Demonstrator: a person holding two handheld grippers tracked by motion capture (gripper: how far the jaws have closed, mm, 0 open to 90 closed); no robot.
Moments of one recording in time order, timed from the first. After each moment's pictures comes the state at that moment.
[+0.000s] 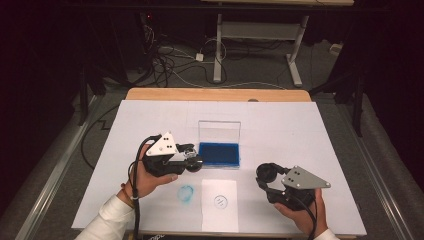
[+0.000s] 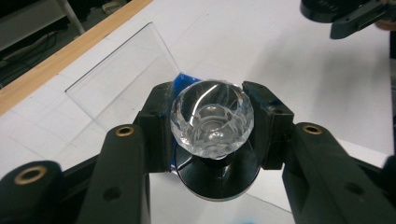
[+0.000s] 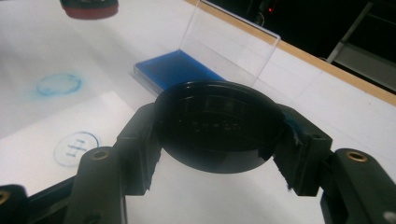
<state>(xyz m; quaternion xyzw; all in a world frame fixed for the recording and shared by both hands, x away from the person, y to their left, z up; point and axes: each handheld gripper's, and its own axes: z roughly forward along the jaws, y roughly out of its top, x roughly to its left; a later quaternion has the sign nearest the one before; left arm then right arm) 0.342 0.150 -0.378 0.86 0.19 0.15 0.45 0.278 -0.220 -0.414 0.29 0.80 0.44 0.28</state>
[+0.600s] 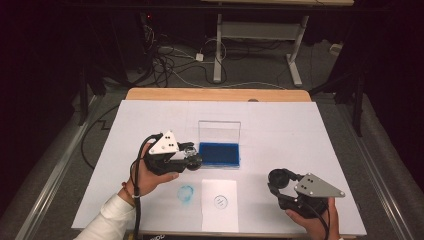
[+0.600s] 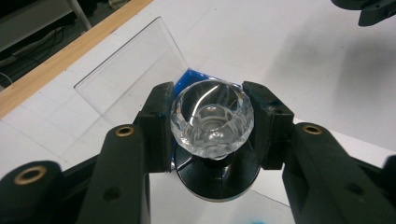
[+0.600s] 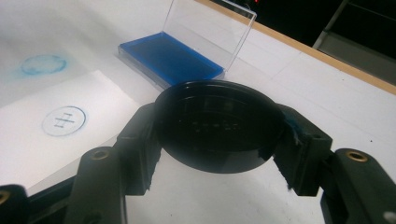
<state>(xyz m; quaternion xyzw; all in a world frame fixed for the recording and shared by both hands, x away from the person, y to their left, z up) 0.348 0.145 -0.378 0.86 0.19 0.15 0.45 0.263 -0.245 -0.419 0.31 0.80 0.43 0.29</state>
